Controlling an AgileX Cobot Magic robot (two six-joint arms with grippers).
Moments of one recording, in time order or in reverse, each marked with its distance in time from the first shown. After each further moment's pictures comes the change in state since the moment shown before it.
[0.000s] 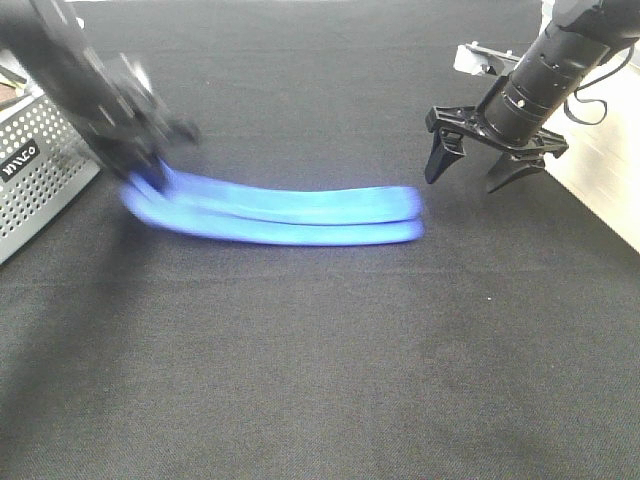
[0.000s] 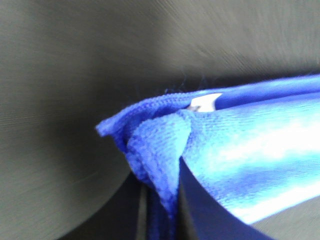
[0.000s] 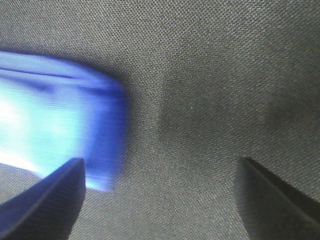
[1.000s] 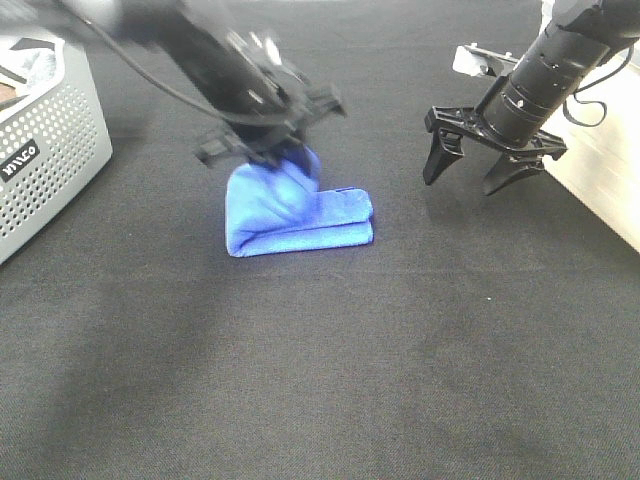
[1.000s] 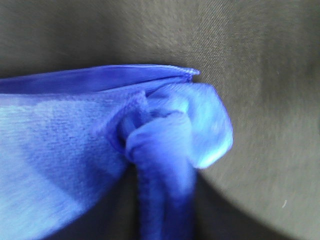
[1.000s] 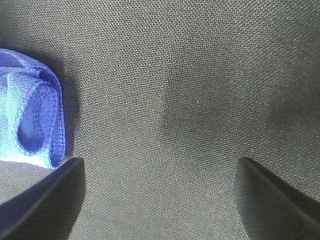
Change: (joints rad) left arm -0.304 0.121 -0.203 -0.168 -0.064 -0.235; right arm 0.000 0.000 0.000 0.015 0.016 0.000
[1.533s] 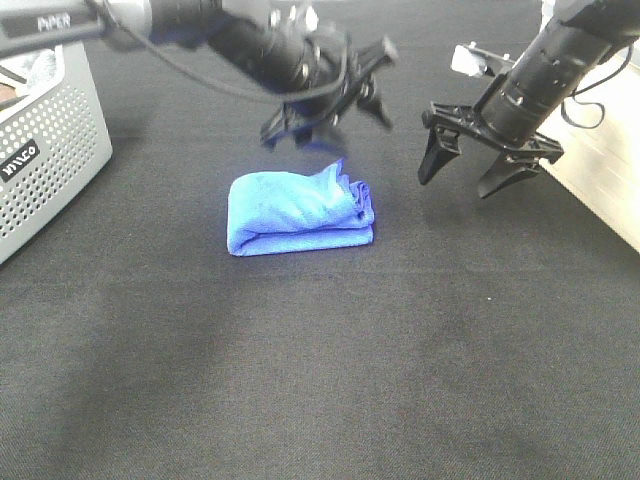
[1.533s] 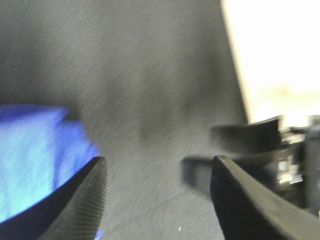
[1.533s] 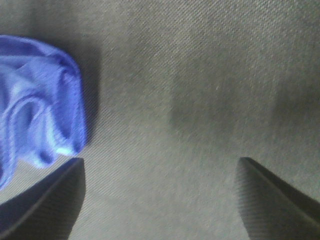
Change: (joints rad) left arm -0.031 0.036 -0.138 -0.248 -0.099 0.102; right arm 0.000 -0.012 0.000 0.055 0.053 0.000
